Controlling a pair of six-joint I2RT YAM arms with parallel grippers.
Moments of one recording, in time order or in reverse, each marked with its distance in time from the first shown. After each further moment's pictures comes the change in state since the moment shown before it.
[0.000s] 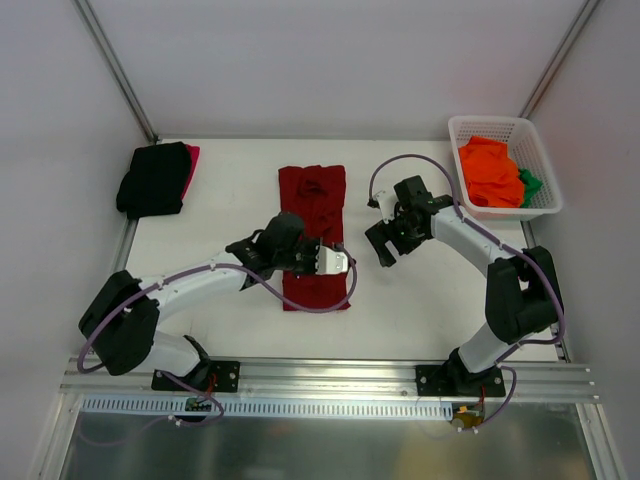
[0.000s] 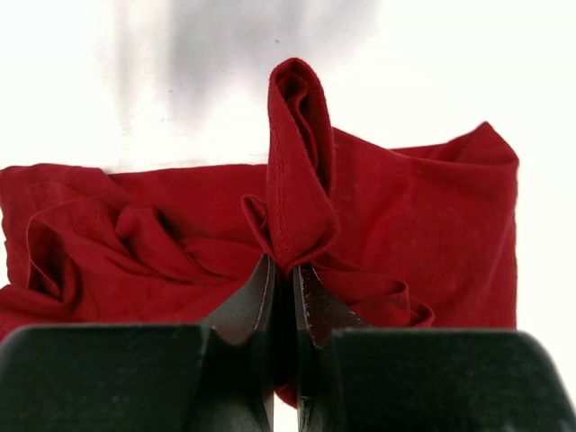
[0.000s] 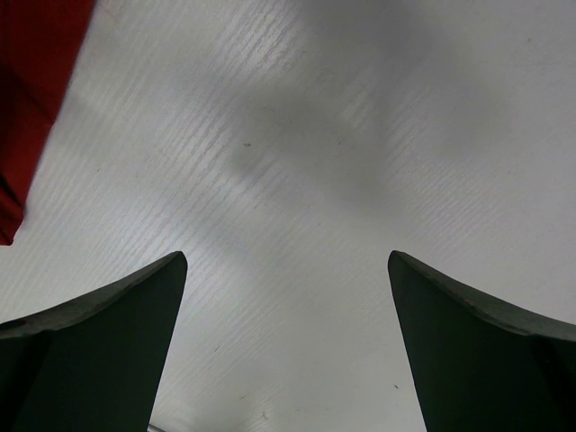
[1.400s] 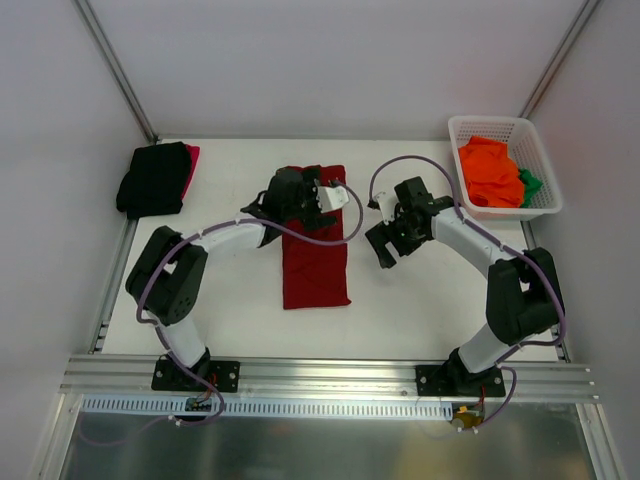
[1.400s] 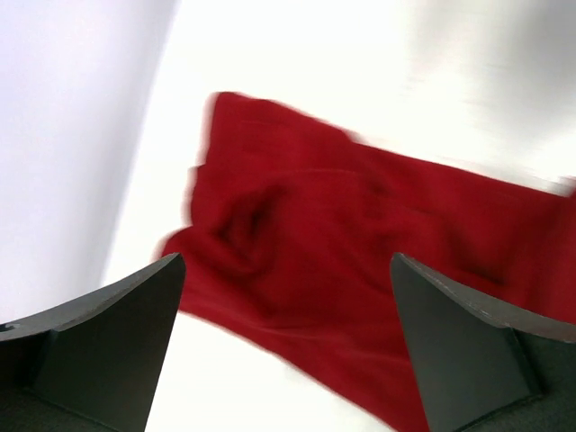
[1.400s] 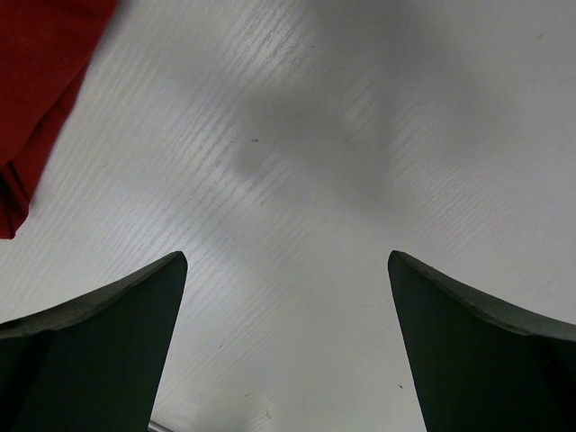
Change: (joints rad) left arm 0.199 0.351 0.249 0.302 -0.171 -0.025; right arm 0.000 -0.008 -0.011 0.000 -0.011 0.000
